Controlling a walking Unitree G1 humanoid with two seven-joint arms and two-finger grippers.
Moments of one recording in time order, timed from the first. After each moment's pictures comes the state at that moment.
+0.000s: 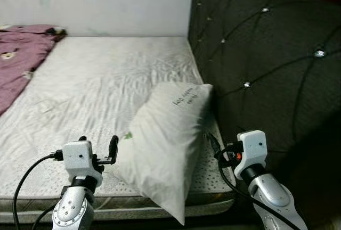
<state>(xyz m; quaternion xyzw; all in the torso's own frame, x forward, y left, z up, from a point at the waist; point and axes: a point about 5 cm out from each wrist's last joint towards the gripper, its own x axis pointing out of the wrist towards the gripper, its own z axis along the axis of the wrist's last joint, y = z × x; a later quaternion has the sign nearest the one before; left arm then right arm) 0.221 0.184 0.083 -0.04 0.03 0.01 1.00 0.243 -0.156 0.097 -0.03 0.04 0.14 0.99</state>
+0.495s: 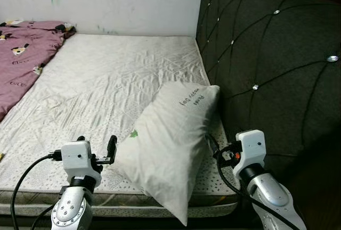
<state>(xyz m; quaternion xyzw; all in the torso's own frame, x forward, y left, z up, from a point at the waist) 0.221 0.186 0.083 -0.03 0.04 0.02 1.00 0.244 -0.153 0.097 -0.03 0.04 0.14 0.99</state>
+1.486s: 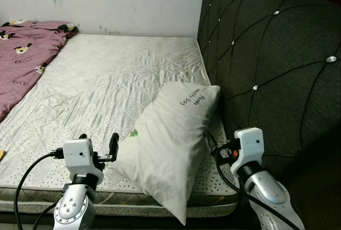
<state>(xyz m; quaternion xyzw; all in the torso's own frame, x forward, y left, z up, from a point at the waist) 0.225 0.182 0.086 -0.04 0.03 0.01 1.00 0.247 -0.148 0.101 -0.01 0.03 0.15 0.99</state>
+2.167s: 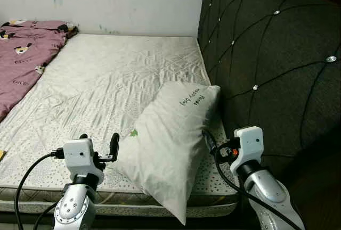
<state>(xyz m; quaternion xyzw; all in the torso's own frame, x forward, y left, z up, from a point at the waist) 0.225 0.181 0.085 -0.04 0.03 0.01 1.00 0.249 -0.147 0.103 -0.01 0.03 0.15 0.99</state>
